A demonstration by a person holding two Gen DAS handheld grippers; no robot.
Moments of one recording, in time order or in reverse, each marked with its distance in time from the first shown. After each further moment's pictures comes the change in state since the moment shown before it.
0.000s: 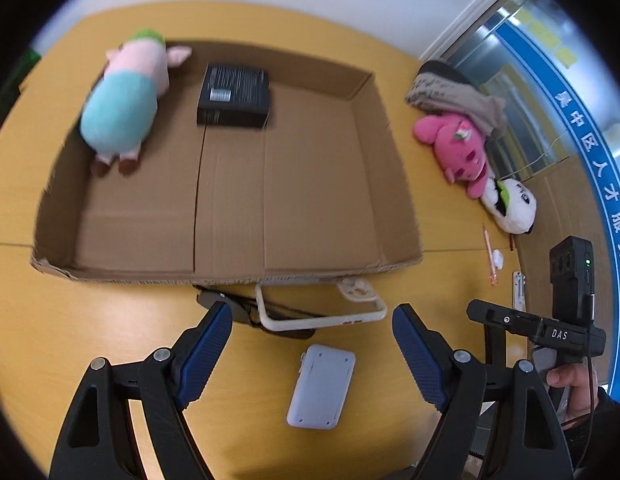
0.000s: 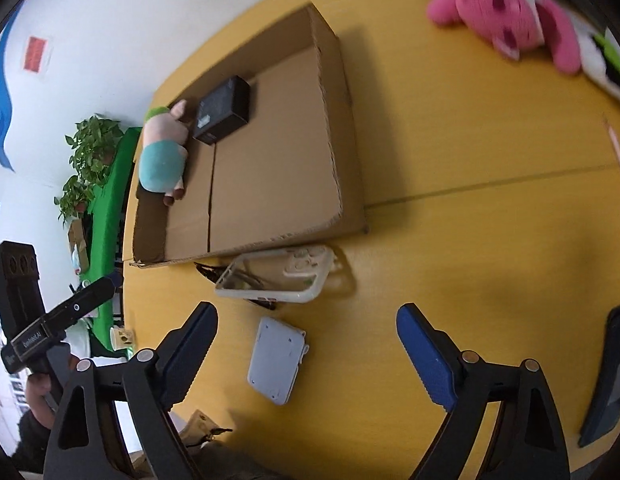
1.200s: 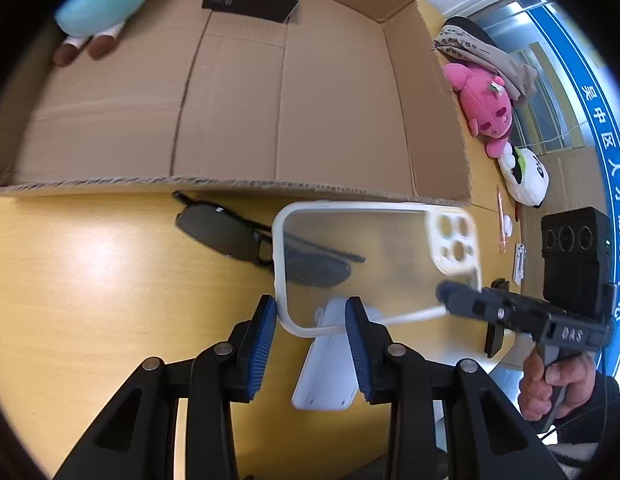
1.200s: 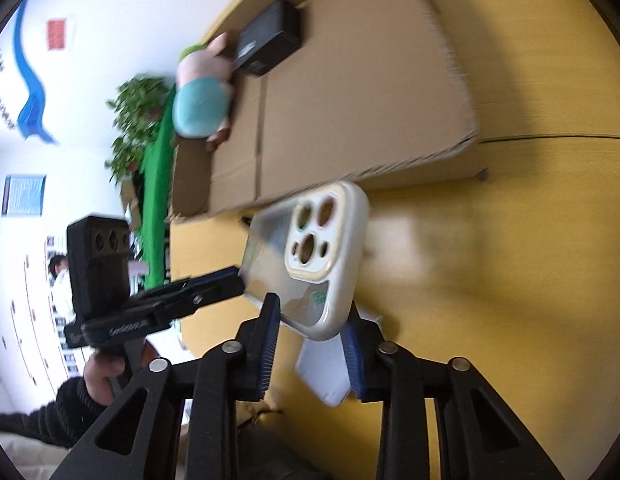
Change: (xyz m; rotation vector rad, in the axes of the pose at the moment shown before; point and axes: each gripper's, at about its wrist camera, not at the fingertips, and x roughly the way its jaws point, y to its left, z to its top) left arm 0.055 0.042 -0.035 -0.081 0.180 -0.086; right arm 0.080 0.032 -0.014 -0.064 0.169 0.244
